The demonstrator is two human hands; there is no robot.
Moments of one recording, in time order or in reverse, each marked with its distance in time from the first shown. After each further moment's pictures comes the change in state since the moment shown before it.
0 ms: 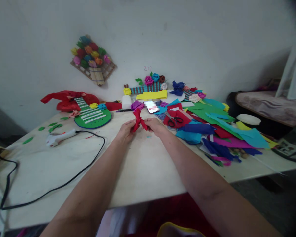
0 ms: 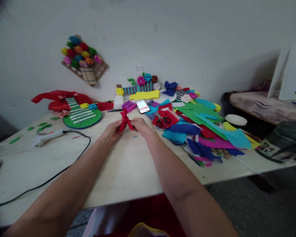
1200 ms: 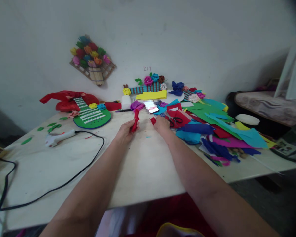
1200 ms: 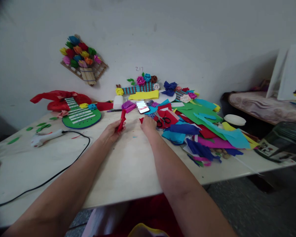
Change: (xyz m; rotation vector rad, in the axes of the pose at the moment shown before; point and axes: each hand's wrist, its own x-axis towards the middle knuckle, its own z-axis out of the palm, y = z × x) left_hand -0.002 0.003 -0.001 0.005 0.006 -0.079; right_hand 0.006 0.002 -0.032 -1.294 0.420 0.081
